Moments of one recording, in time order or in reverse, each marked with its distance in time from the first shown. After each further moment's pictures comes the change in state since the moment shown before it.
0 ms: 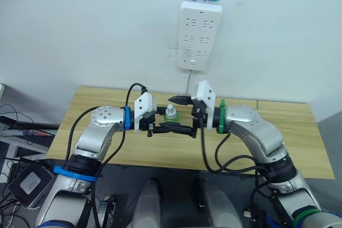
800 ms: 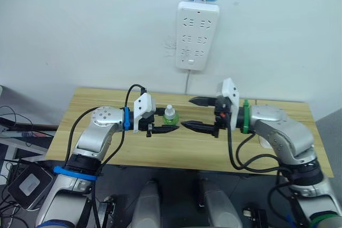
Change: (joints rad) left arm -0.018 -0.014 0.000 0.041 0.013 -0.009 -0.015; right arm 0.023 -0.090 -0.137 -0.106 0.171 0.169 0.020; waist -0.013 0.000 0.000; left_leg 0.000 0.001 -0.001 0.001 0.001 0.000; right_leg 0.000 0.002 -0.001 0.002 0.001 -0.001
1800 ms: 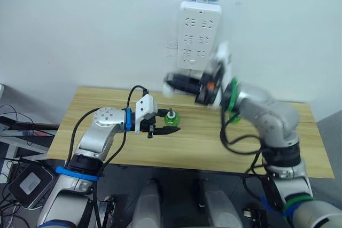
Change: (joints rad) left arm 0.027 0.009 -0.003 -0.002 0.008 0.000 -0.005; right arm -0.257 0.132 -0.238 -0.008 0.207 0.113 -0.247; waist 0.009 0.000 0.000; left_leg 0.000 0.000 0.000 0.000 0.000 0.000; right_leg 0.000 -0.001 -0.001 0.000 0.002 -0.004
